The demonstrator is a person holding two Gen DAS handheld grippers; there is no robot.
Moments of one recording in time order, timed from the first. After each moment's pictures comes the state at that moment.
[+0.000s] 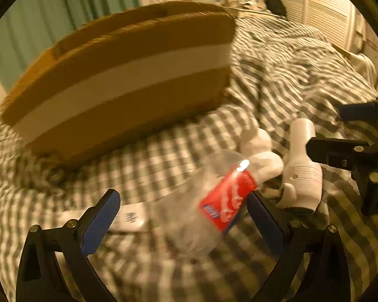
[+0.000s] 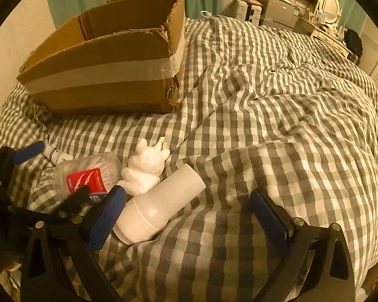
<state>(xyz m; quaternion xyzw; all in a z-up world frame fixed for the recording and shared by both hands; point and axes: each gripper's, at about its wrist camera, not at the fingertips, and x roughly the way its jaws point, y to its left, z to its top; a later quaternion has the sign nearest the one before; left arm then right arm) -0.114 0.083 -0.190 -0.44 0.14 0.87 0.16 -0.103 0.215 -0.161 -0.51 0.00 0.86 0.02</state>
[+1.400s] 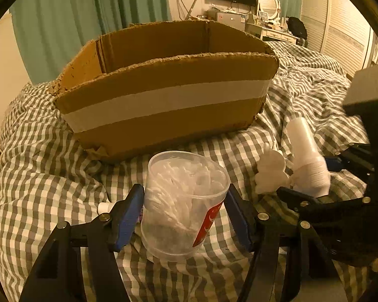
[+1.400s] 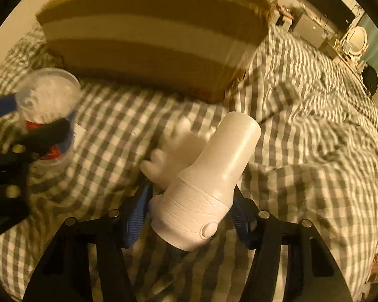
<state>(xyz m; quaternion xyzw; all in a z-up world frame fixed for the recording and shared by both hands) -0.110 0.025 -0.149 -0.43 0.08 0.89 0.11 -0.120 0.143 -0.185 -0.53 -0.11 0.84 -0.02</state>
